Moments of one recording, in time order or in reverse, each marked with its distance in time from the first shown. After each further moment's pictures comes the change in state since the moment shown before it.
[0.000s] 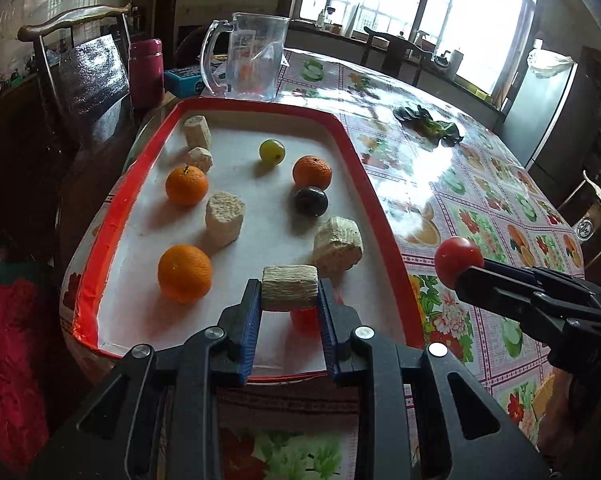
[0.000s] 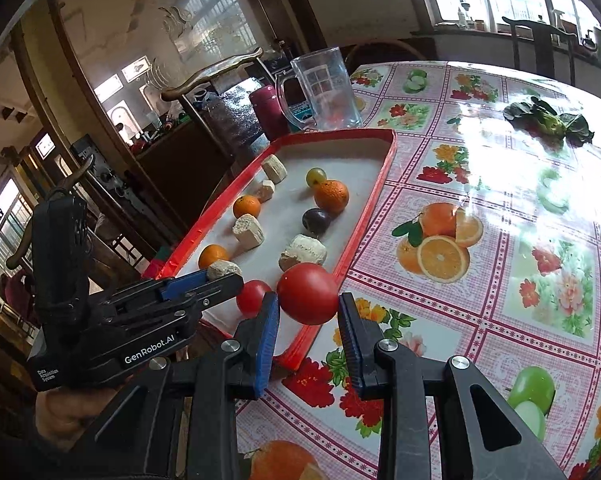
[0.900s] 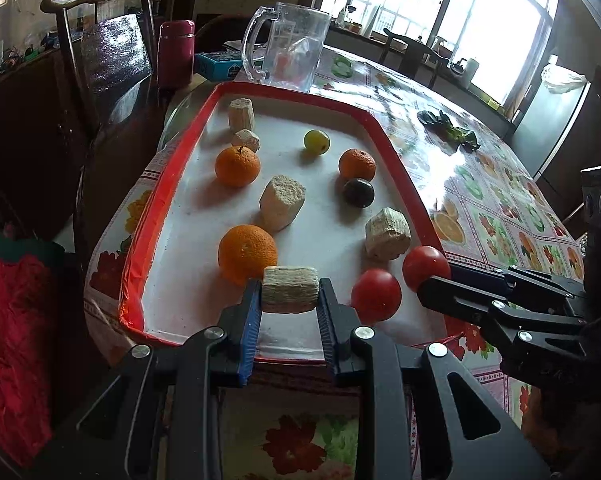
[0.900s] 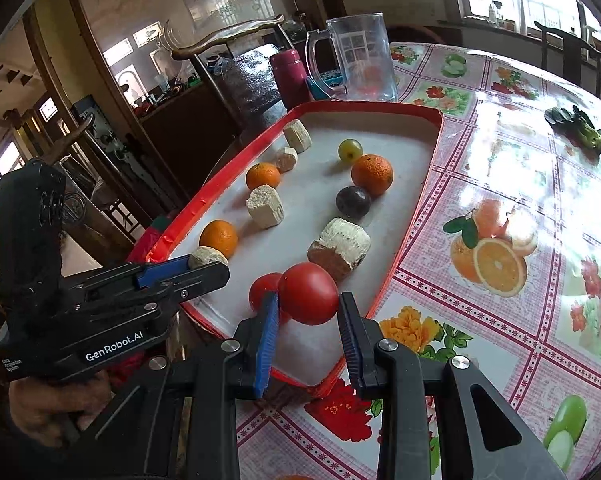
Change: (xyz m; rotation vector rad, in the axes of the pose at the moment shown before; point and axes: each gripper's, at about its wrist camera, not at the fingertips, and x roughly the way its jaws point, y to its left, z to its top) left arm -0.001 0.034 -0.007 -0.057 0.023 0.003; right arm 0.050 0.025 0.001 -0.090 0.091 -0.008
